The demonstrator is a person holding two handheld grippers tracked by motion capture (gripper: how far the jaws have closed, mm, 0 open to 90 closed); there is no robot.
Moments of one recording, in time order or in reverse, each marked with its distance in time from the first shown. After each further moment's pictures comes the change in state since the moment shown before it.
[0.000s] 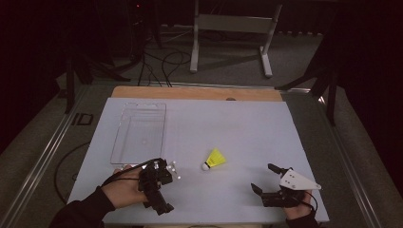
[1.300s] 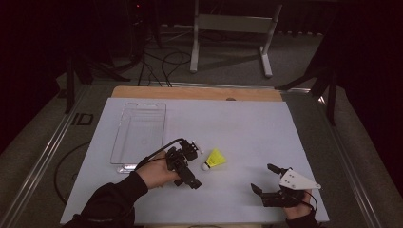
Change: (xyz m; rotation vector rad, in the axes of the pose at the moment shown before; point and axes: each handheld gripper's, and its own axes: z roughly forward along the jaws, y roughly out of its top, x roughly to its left) left arm 0.031 0.073 0.015 -0.087 -0.016 -0.181; right arm -0.001 -0.001 0.001 0.004 0.010 0.003
